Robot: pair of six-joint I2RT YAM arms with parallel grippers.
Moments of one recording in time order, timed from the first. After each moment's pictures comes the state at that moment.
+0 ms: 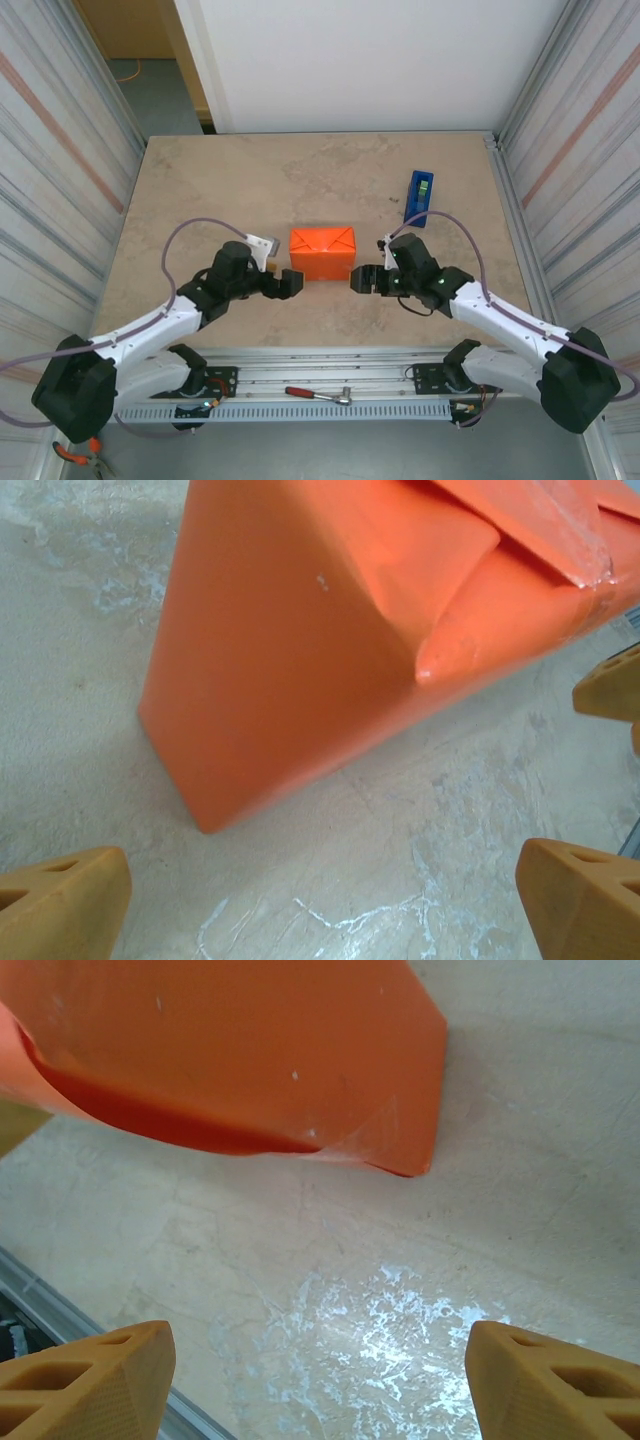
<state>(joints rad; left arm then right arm) -0.62 1.05 0.44 0.01 0.25 -0.38 0.67 1.05 0.58 -0.34 -0.23 0.67</state>
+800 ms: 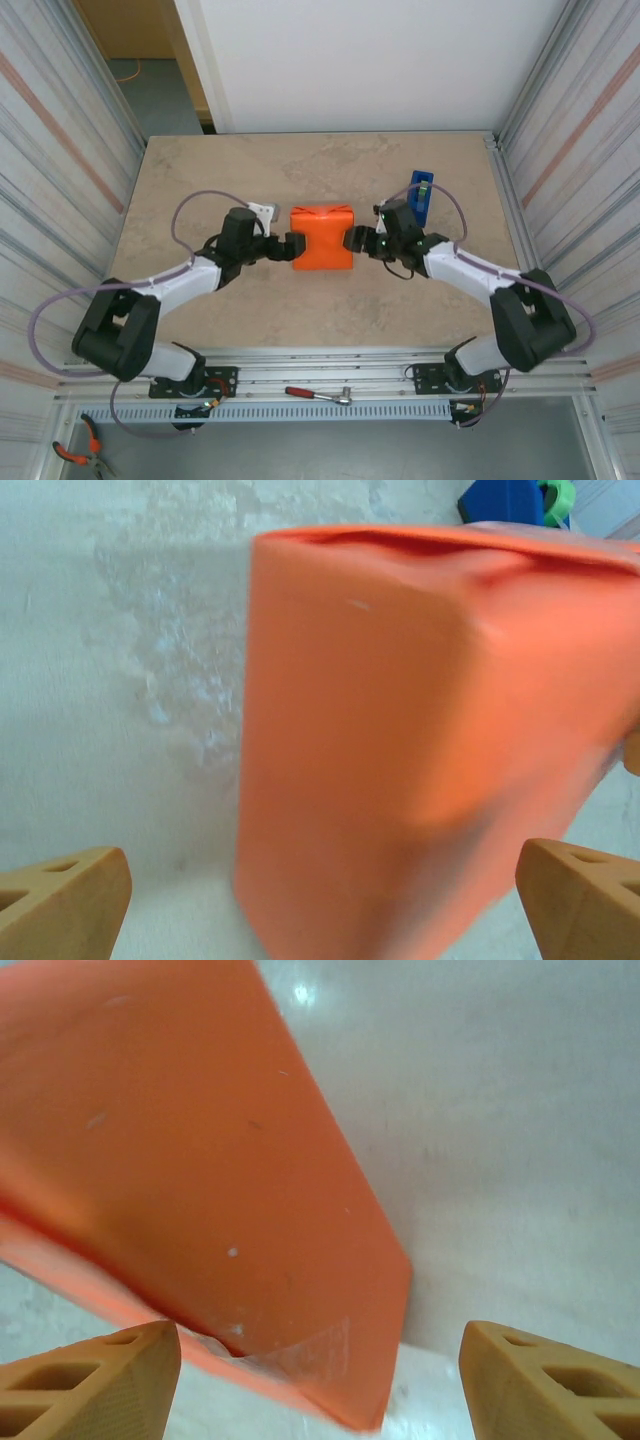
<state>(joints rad) -0.46 1.43 0.69 0.14 0.28 -0.35 0.50 1.46 0.82 -0.14 -0.22 0.70</state>
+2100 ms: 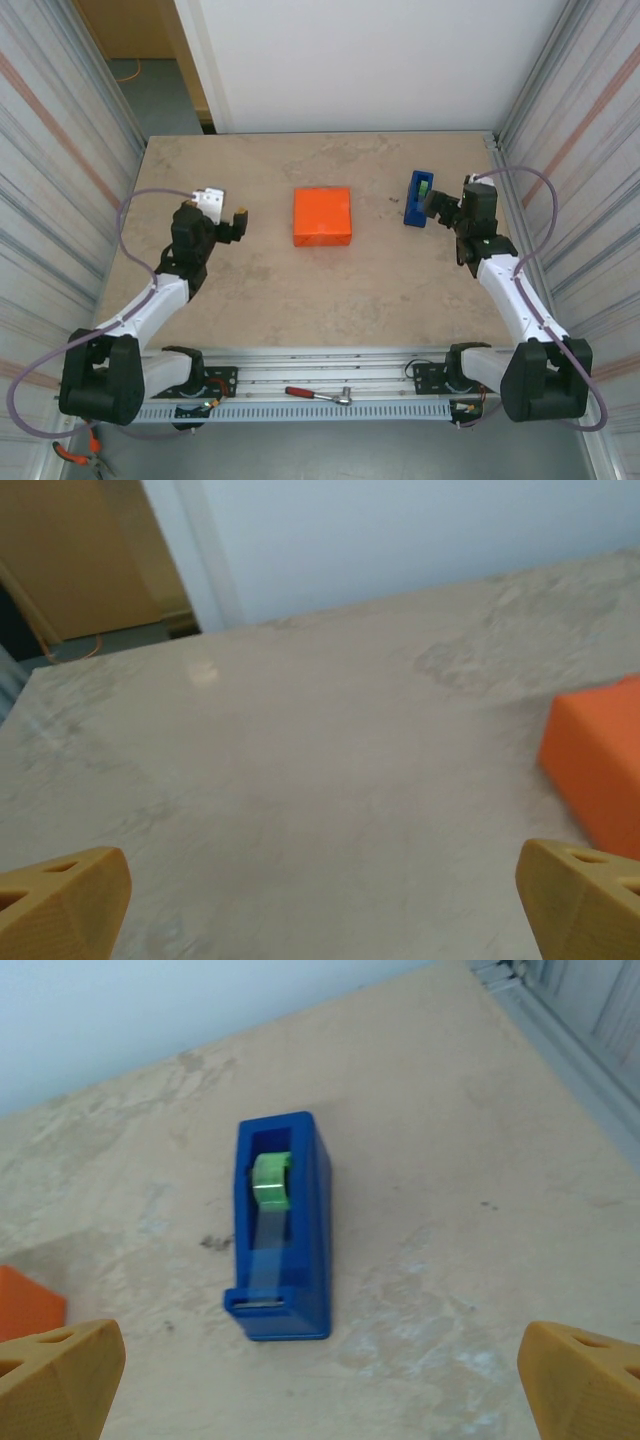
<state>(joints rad) -0.18 1.15 0.53 0.29 -0.09 0.14 0.05 1.12 0.77 -0.19 0.16 0.32</state>
